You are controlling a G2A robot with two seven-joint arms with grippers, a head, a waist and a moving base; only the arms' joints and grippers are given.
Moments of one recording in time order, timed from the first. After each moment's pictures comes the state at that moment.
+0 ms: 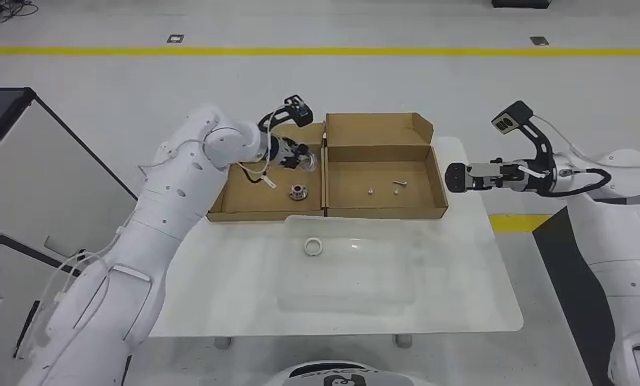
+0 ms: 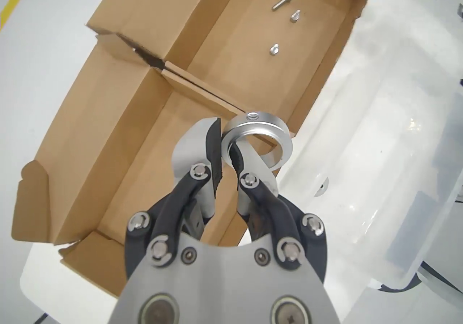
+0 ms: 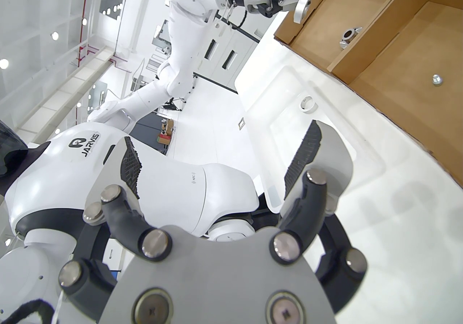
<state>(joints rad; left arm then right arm) 0.65 -1.27 -0.89 -1.09 0.81 -0.56 -1.02 -1.11 -0.83 1.44 -1.37 0.61 -0.28 1.54</state>
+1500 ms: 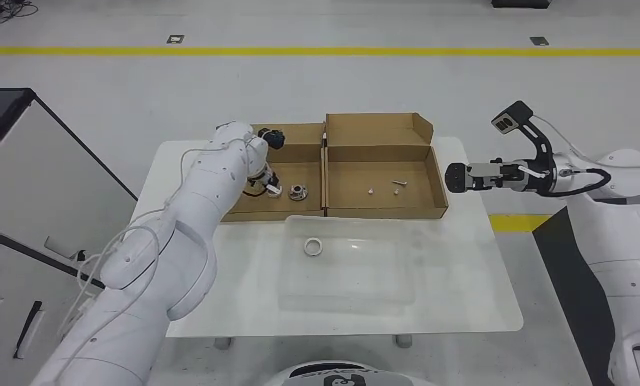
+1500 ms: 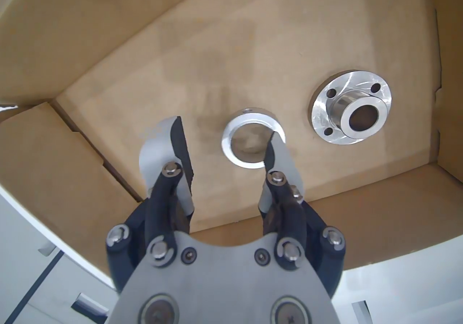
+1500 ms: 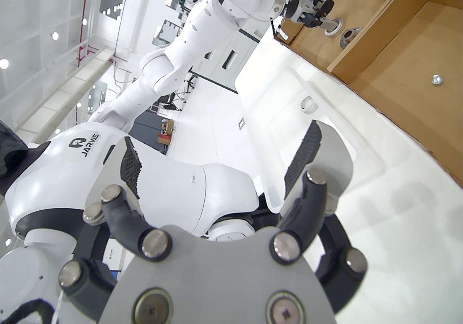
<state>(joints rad) 0.41 -1.55 -0.61 -0.24 0.83 -0.26 -0.97 -1.11 -0.83 1.44 -1.37 0.61 -0.28 1.54</state>
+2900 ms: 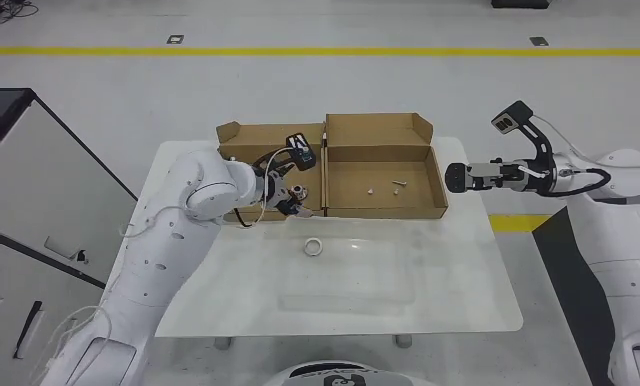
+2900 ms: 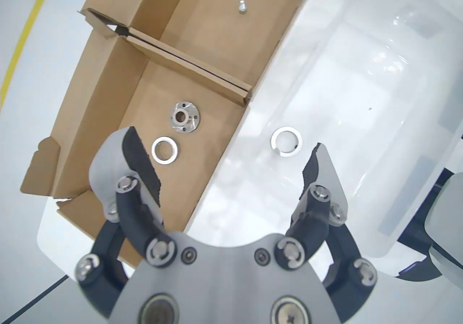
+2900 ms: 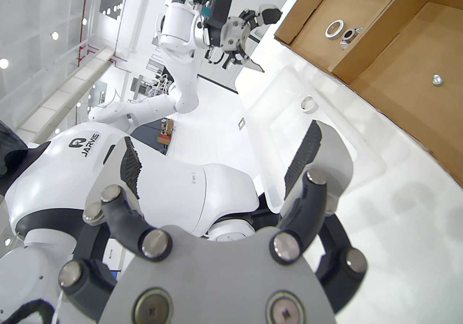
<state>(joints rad) 1.04 -1.17 -1.09 -1.73 0.84 -0.58 -1.24 -1.11 -0.83 1.44 -1.37 0.61 -0.28 1.54</state>
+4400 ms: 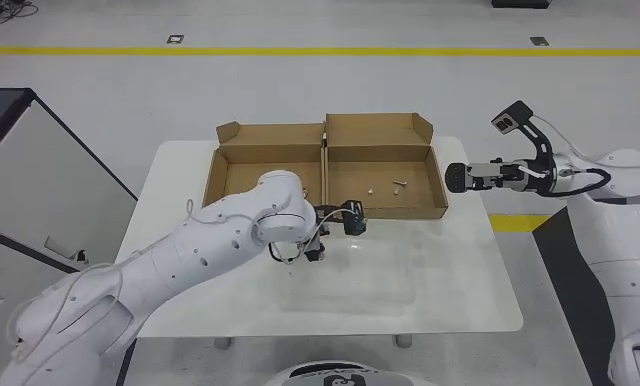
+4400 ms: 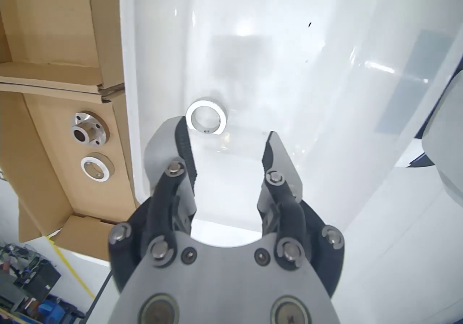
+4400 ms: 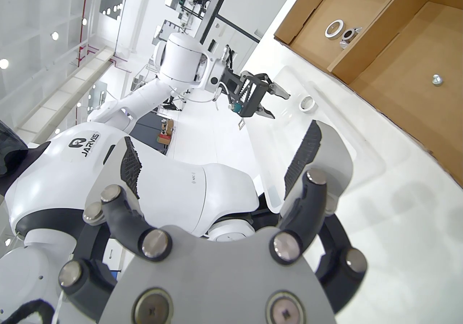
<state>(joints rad) 0.67 -1.13 -0.39 -1.66 0.68 -0.43 -1.39 -1.11 -0.83 1.44 -1.37 0.61 -0.28 1.54</state>
